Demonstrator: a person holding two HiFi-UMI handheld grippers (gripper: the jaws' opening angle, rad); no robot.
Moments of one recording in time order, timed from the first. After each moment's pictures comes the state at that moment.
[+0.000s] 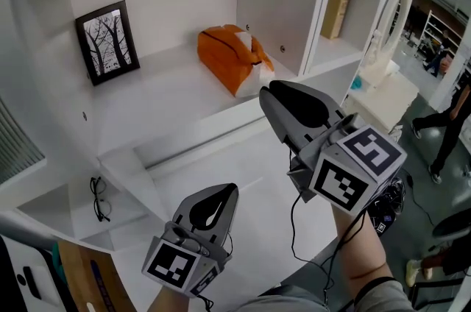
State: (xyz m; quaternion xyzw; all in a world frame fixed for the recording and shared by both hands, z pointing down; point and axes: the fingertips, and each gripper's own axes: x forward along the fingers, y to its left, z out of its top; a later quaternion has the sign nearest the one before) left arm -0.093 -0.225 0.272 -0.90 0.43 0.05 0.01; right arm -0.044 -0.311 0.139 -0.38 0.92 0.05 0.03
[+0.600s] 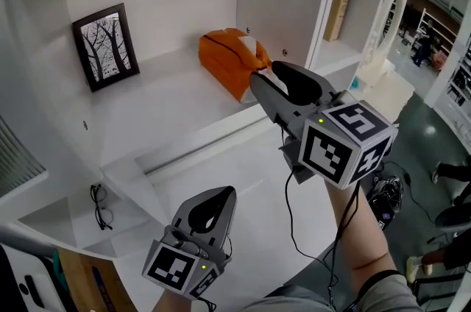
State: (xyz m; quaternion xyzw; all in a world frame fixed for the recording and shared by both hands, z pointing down) left arm -0.107 -0.231 0.273 -0.90 0.42 0.07 0.00; right arm -0.054 -0.354 0.131 -0.42 0.91 0.04 0.02
